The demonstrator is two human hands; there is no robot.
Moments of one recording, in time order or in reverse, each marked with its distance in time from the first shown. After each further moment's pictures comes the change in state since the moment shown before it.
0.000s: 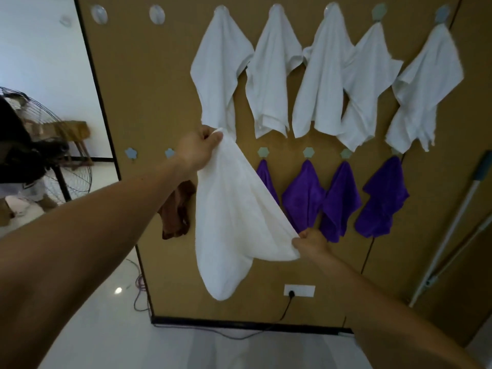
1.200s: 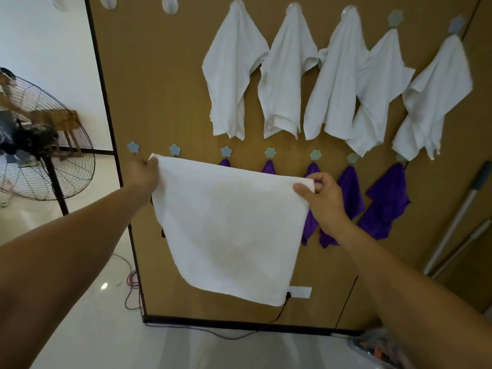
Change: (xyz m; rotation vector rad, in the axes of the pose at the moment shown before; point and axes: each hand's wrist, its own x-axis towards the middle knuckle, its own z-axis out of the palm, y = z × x) left_hand -0.005 -0.134 -0.078 0.099 0.373 -0.336; right_hand -0.018 -0.109 -0.029 0.479 0.150 -0.449
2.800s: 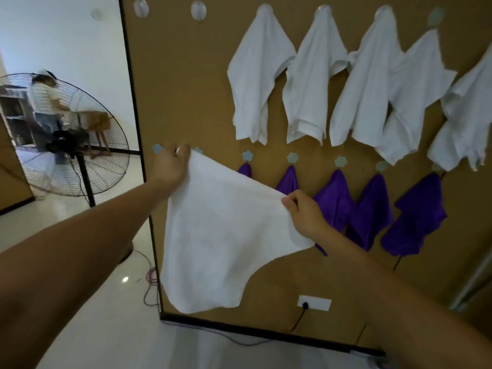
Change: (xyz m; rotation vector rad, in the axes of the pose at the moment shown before) left_hand 0.002 0.026 -0.012 -0.004 -0.028 0.242; right_hand 0.016 0.029 0.072 -0.467 -0.298 -0.085
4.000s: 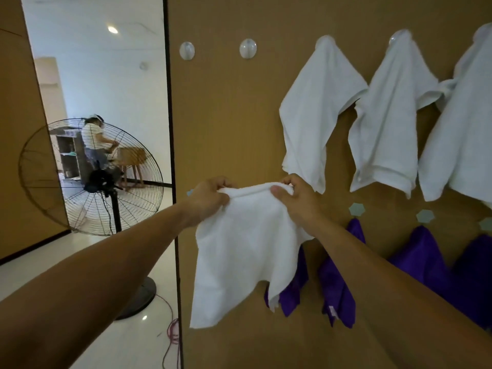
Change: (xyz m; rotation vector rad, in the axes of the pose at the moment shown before) left_hand 0.142 -0.057 0.011 -0.118 -0.454 -0.020; right_hand 0.207 -0.104 0.104 0.292 0.004 -0.178
